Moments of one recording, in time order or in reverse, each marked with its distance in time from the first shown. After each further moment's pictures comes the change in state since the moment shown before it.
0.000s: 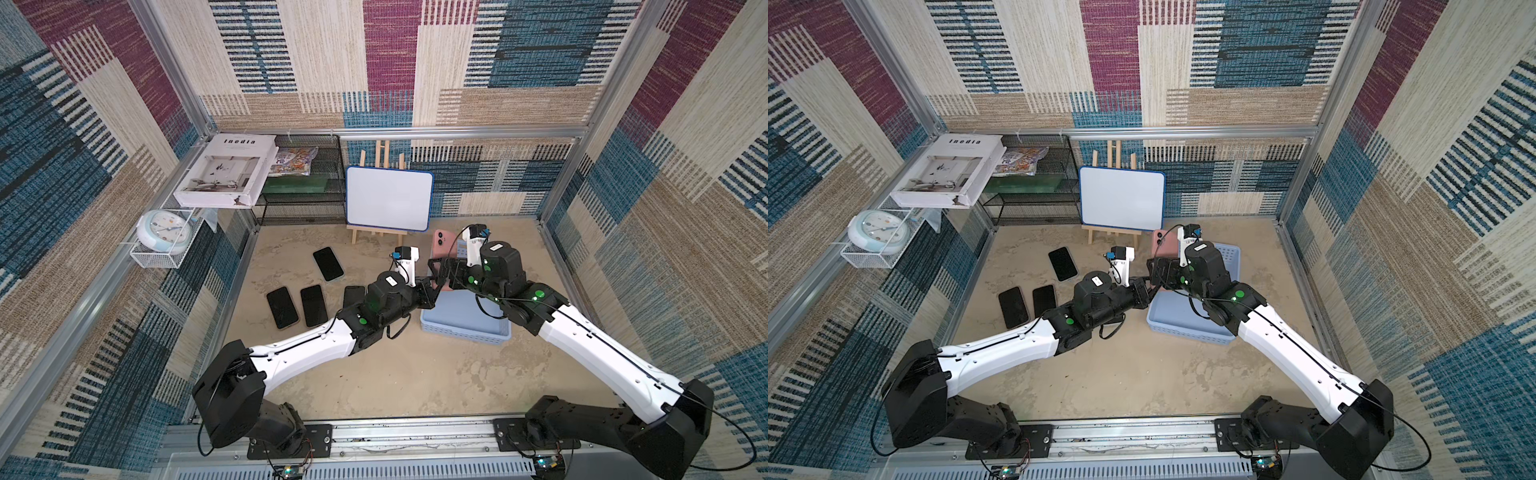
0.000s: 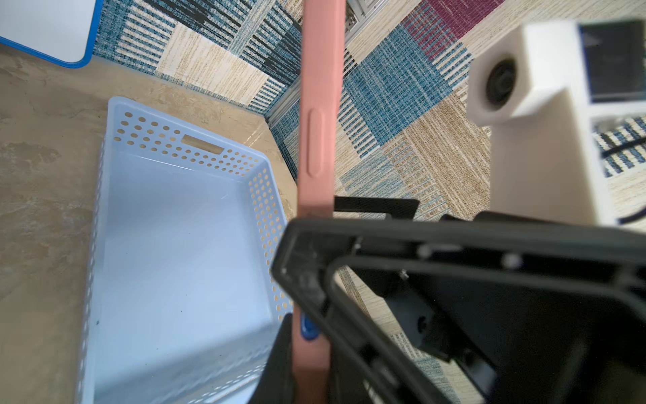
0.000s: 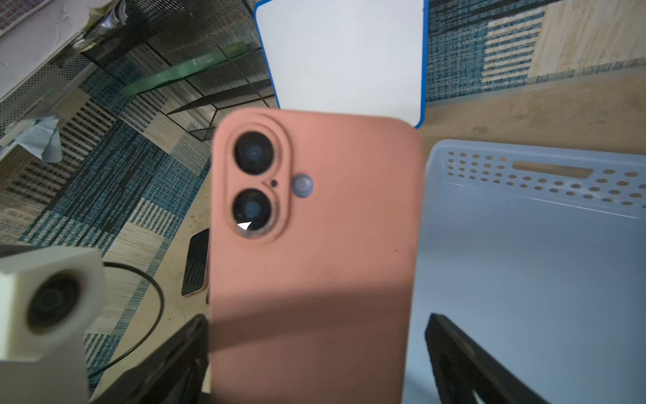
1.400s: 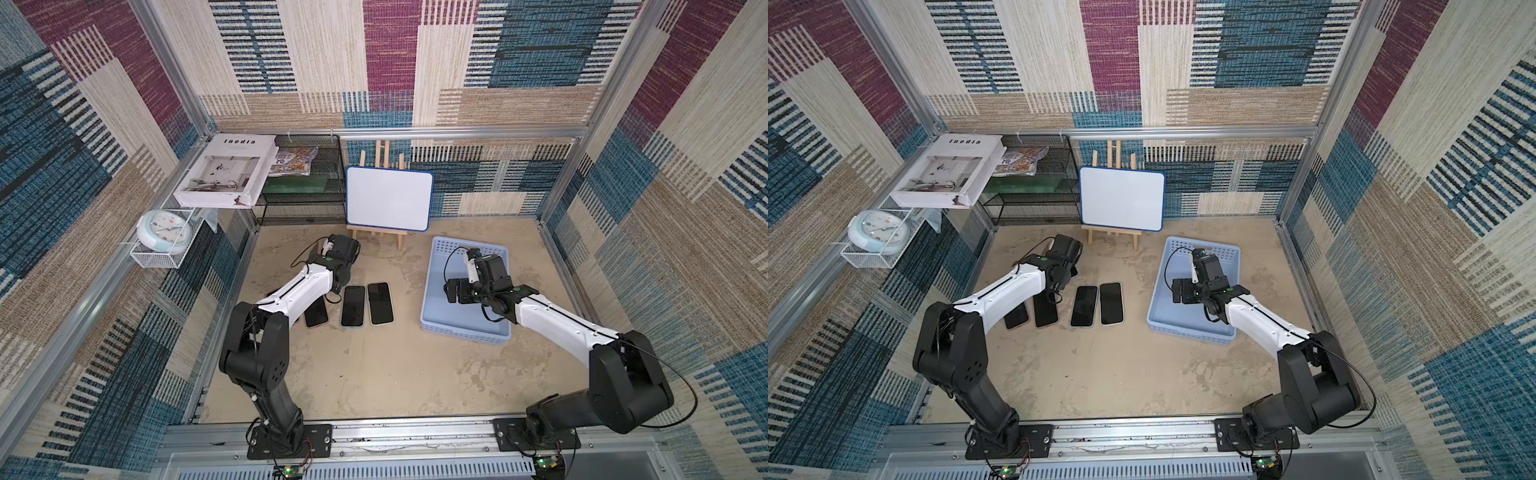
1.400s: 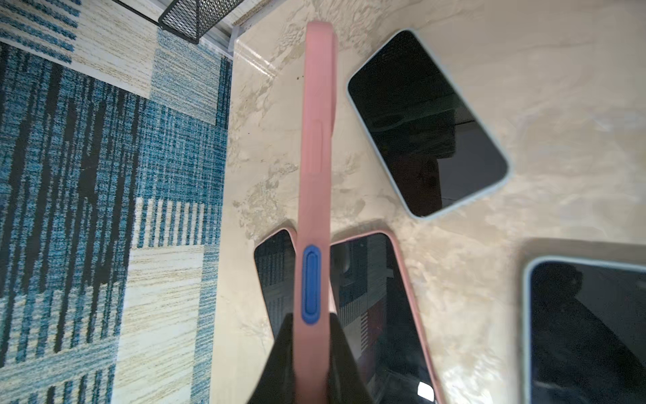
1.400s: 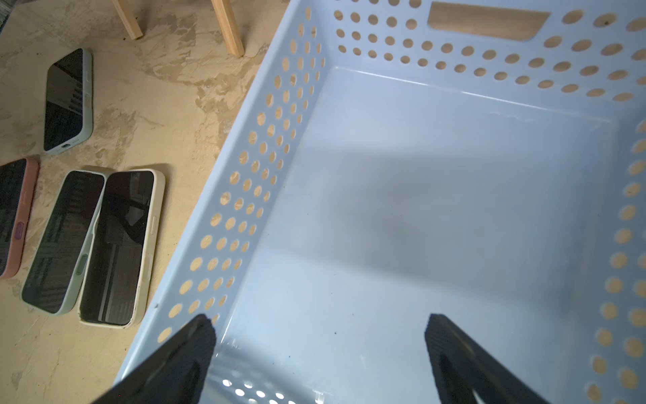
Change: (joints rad) left arm 0.557 0.321 0.339 -0.964 -0.799 0.788; right arm -0.240 0.252 -0.197 0.103 -0.107 -0.232
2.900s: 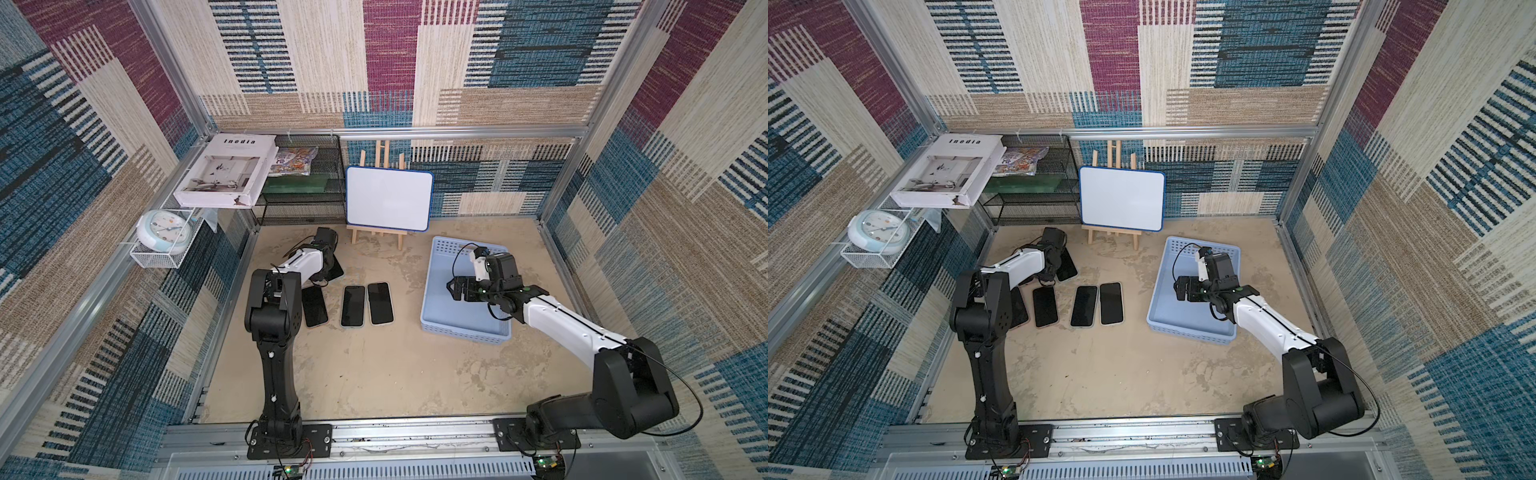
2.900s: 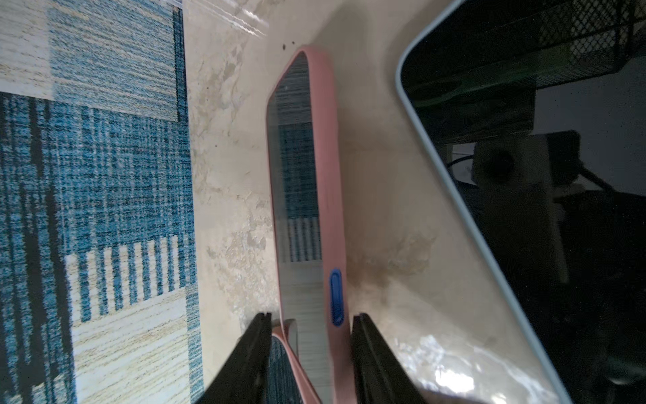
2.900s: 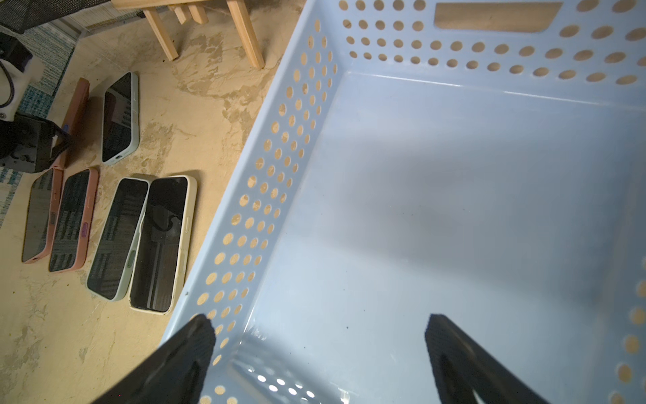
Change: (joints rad) left arm 0.207 0.370 0.245 0.062 0.089 0.147; right arm -0.073 -0.026 -0.011 0.010 -0.143 0.015
